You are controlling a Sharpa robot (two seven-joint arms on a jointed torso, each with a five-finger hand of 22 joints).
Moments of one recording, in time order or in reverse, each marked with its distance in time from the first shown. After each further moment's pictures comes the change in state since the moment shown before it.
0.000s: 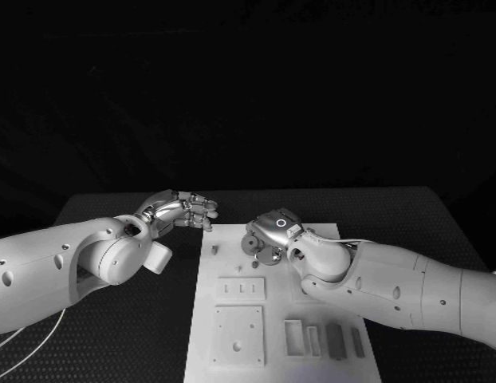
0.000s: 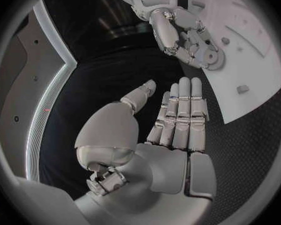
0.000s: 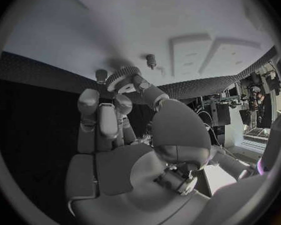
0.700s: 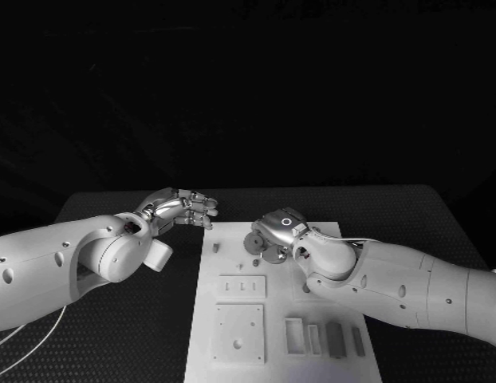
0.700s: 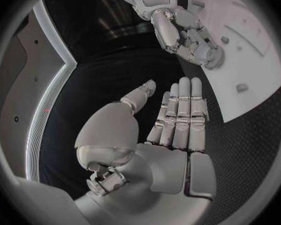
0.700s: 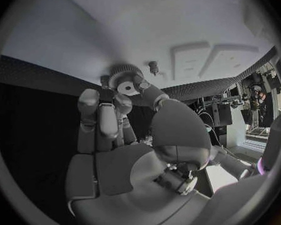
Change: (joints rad) left arm 0.000 -0.002 0.000 0.000 0.000 0.001 0.000; left_hand 0.000 0.000 0.000 0.000 0.000 0.000 0.000 0.000 0.000 0.000 0.000 0.000 0.000 0.004 -0.004 0.000 0.002 0.000 0.000 0.000 0.000 0.001; right arm -0.004 -0.020 -0.001 0.001 0.011 0.008 0.004; right_hand 0.009 -0.010 0.002 0.002 -0.001 0.000 0.000 0.002 0.000 0.003 0.003 -0.008 -0.002 0.000 0.001 0.000 -0.019 0.000 0.000 0.000 0.000 0.000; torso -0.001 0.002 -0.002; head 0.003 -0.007
